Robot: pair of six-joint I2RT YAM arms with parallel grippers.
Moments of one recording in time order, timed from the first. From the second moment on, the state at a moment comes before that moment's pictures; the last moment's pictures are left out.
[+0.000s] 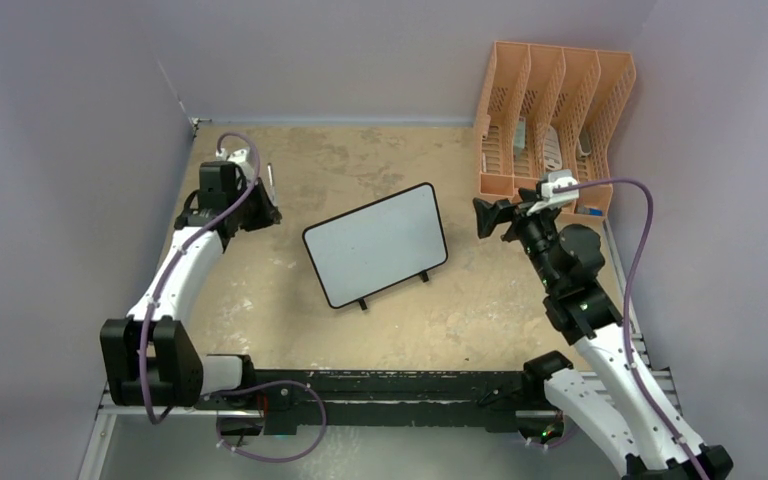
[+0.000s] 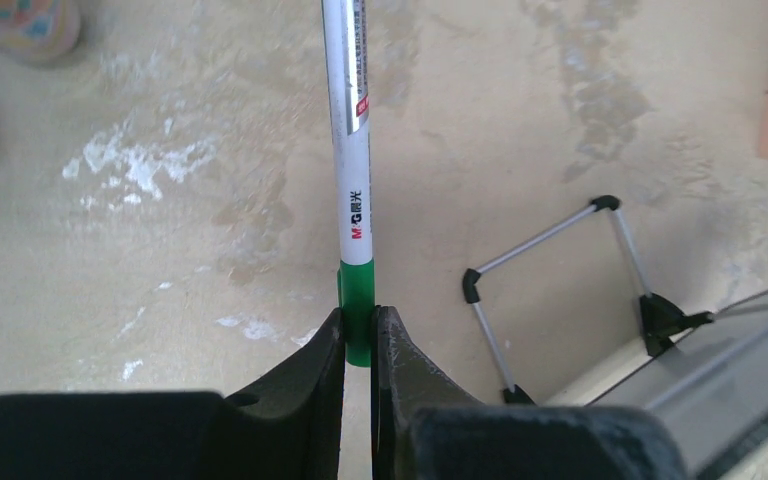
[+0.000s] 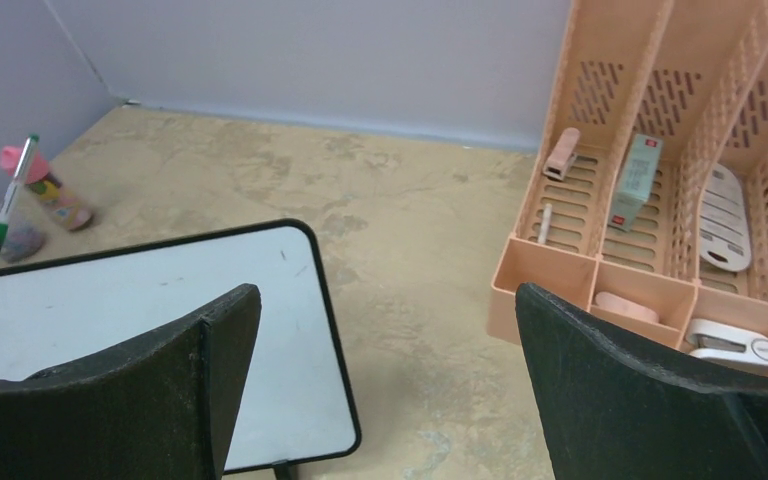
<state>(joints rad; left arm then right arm) -0.01 1.32 0.98 -0.44 0.21 -0.30 0.37 0.66 0.67 0.02 0.06 0.12</state>
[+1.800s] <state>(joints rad) -0.89 1.18 1.20 -0.36 -0.11 0.72 0.38 1.26 1.43 -0.54 -0.70 0.32</state>
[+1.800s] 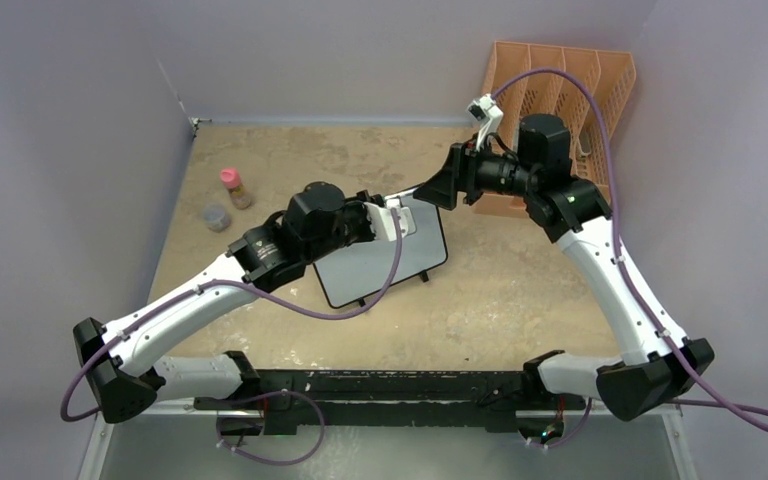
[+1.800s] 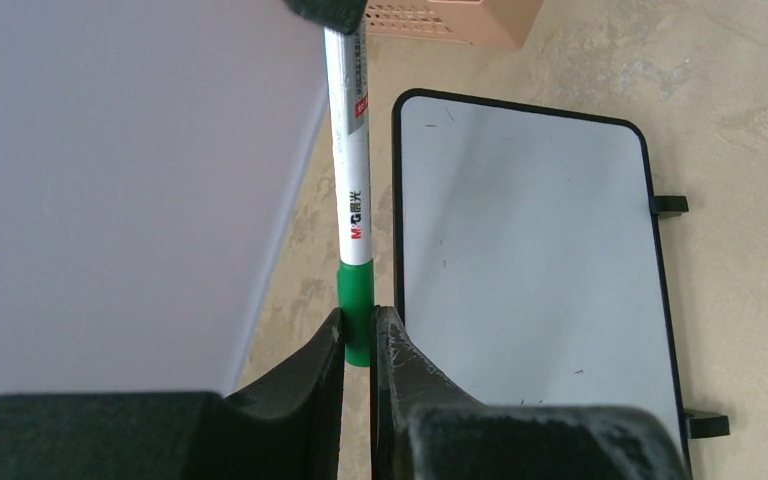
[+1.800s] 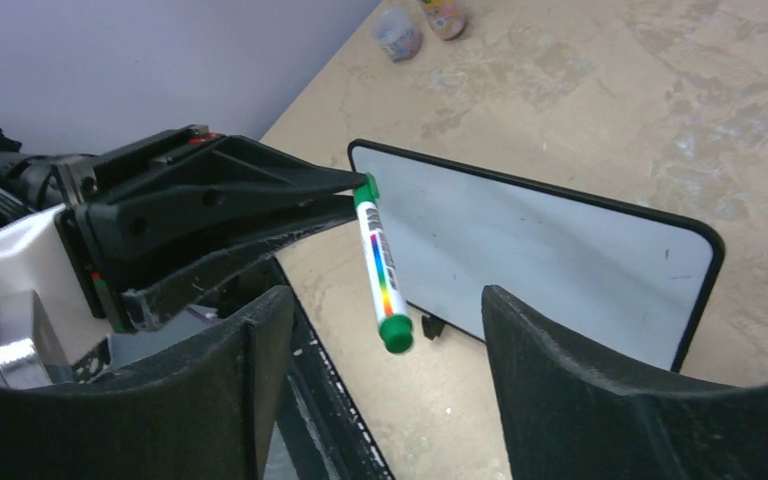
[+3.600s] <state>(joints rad) -0.97 1.17 1.18 -0.34 -0.20 0.79 0.41 1.22 1.31 -0.53 -0.73 0.29</state>
